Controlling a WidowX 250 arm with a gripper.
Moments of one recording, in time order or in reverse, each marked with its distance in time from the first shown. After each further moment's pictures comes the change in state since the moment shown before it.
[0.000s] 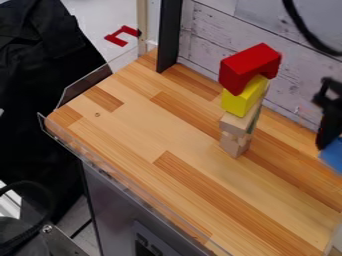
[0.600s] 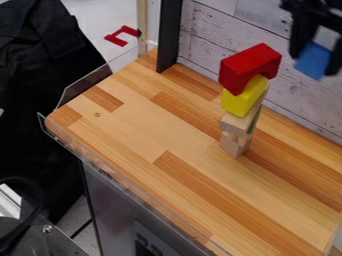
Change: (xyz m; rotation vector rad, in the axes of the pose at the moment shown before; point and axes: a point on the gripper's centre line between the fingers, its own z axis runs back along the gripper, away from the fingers) arm -0.001 0.076 0.074 -0.005 -0.105 0.178
